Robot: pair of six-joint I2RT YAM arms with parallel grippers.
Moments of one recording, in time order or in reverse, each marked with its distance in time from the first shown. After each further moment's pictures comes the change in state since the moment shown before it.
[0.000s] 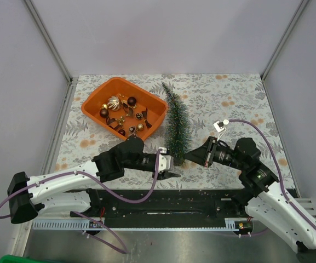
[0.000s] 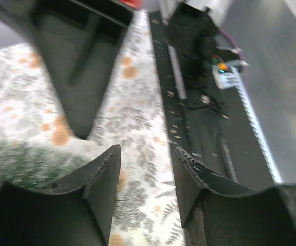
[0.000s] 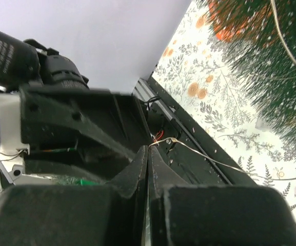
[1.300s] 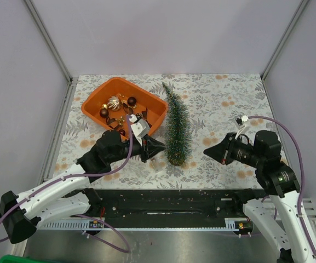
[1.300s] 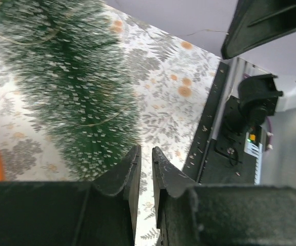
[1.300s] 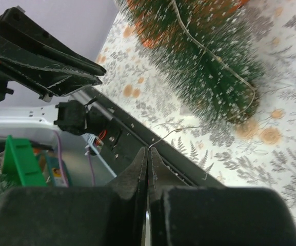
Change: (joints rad) left arm 0.259 -0.164 -0.101 0.039 -0.159 -0.504; right arm -0.324 -0.007 0.310 -0.577 -0.036 -0.396
